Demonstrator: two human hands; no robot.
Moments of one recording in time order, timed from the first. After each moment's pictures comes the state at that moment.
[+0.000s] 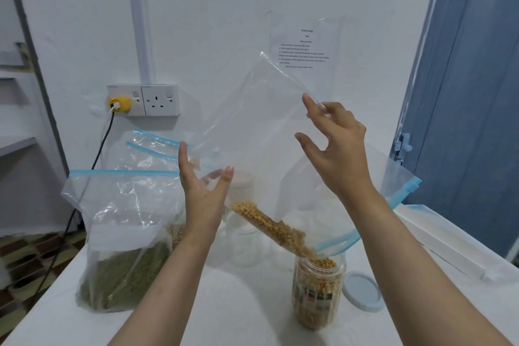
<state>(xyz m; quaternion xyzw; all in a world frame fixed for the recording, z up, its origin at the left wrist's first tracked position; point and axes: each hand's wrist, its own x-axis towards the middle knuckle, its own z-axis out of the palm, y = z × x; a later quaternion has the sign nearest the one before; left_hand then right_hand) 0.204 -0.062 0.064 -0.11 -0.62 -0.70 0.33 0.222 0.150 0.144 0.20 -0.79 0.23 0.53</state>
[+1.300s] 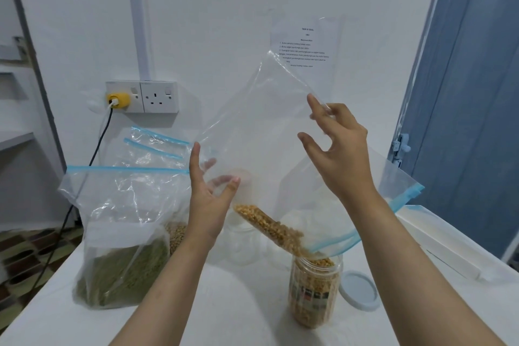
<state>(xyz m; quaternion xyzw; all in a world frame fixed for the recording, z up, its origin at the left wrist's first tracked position) 0.210 -0.058 0.054 -0.14 -0.64 -0.70 0.26 0.228 0.152 0.144 0.20 -0.78 0.26 0.52</state>
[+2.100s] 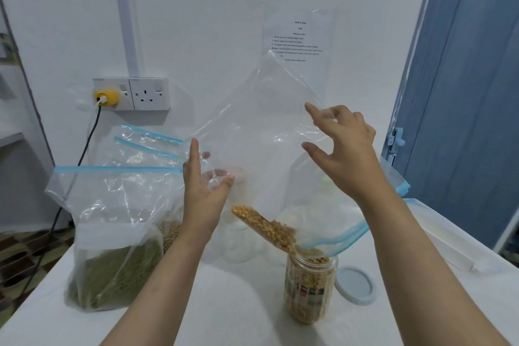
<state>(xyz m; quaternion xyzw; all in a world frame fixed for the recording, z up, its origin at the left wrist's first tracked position) 0.200 -0.054 0.056 -0.12 -0.68 -0.67 0.28 0.240 0.175 0.145 0.16 -0.87 0.18 0.44</state>
